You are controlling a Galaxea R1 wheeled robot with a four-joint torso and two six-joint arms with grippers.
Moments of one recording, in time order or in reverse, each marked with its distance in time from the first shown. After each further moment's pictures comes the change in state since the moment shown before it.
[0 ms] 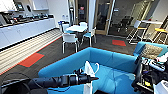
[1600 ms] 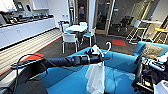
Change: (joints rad) left arm -0.273 0.250 -0.203 -0.008 -0.103 -0.166; right arm 0.016 0.003 0.000 0.000 -0.007 0.000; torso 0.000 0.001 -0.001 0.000
